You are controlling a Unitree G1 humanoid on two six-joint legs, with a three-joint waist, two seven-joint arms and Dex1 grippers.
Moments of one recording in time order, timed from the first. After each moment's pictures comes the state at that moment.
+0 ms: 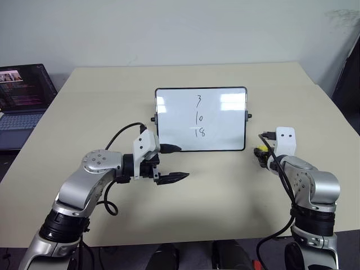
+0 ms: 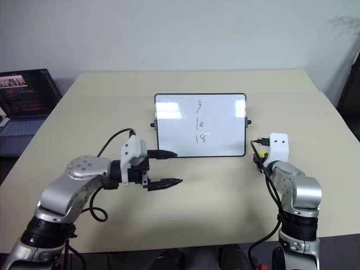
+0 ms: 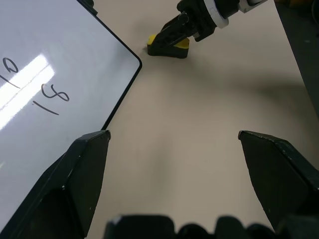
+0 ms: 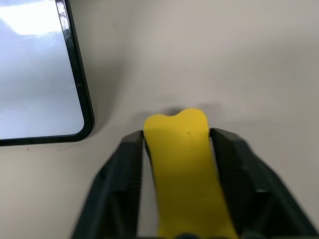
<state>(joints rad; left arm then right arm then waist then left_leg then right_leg) -0.35 0.70 -0.10 -0.29 -0.45 0.49 -1.04 -0.42 -0.22 -0.25 -0.31 0.19 1.25 0.06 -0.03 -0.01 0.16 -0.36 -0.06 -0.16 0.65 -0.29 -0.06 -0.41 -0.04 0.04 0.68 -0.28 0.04</state>
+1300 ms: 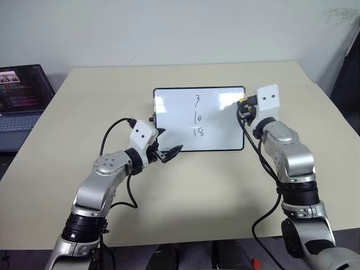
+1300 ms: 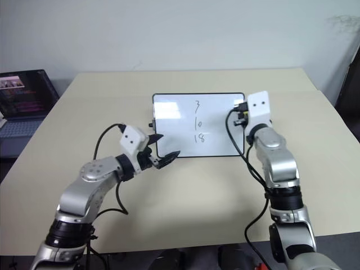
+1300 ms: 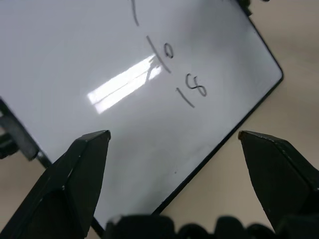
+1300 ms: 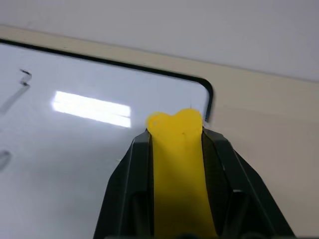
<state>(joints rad) -0.32 0.47 -0.03 -0.22 -0.28 0.49 -0.55 -0.70 -0.23 -0.01 -0.02 0.09 0.62 0.13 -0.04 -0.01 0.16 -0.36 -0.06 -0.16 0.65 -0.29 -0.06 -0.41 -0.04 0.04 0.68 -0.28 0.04</state>
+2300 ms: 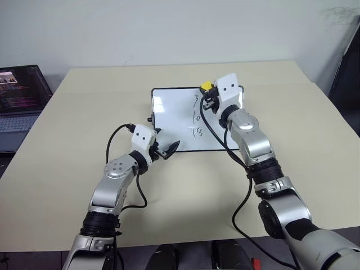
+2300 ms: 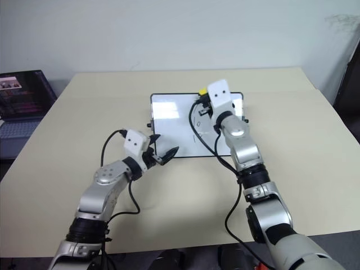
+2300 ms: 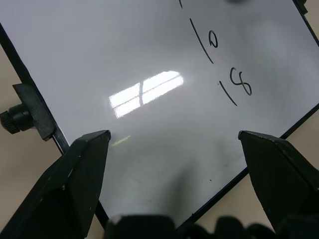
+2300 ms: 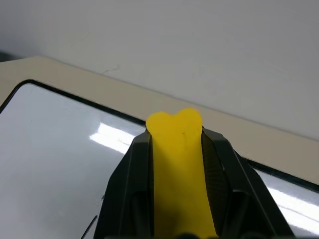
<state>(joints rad) -0.34 0.38 -0.03 0.01 -0.22 0.27 -0.52 -0.89 -0.09 0.10 0.43 -0.01 0.20 0.20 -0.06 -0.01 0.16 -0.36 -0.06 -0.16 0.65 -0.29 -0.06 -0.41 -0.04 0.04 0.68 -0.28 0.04</state>
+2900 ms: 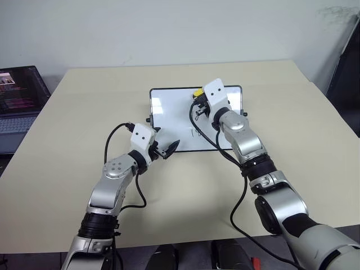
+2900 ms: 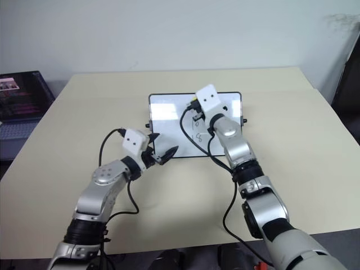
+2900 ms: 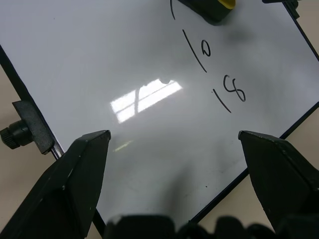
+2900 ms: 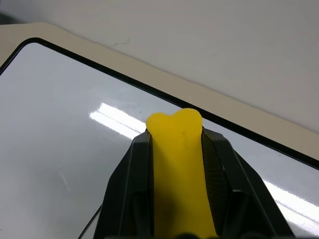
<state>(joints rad) -0.33 0.39 -0.03 -0.04 -0.21 0.30 -0.51 -0.97 -0.07 0.13 0.60 -0.06 0.17 0.21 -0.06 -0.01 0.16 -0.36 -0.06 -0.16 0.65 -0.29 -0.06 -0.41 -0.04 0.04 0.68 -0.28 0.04</state>
